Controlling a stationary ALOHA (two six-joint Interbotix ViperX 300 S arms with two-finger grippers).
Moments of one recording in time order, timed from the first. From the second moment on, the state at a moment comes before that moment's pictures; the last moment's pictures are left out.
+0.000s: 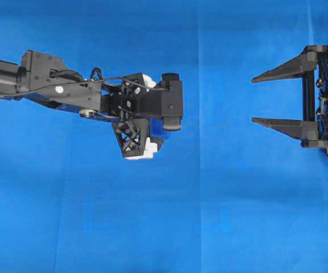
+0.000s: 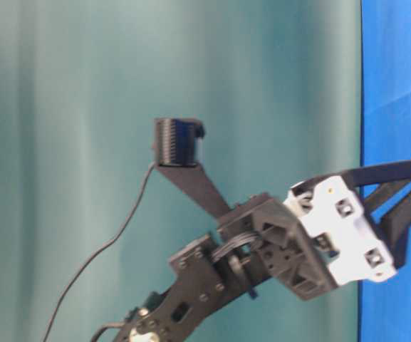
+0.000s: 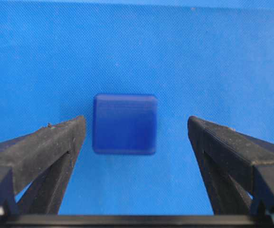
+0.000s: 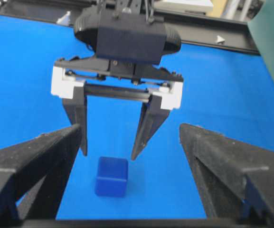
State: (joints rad) left arm 0.01 0.19 0.38 0.01 0.35 -0.02; right arm -0.02 -0.83 1.14 0.00 -0.23 0.02
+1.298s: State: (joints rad) left arm 0.02 0.31 0.40 0.01 0.26 -0.02; right arm -0.02 -0.81 1.14 0.00 -0.23 0.02
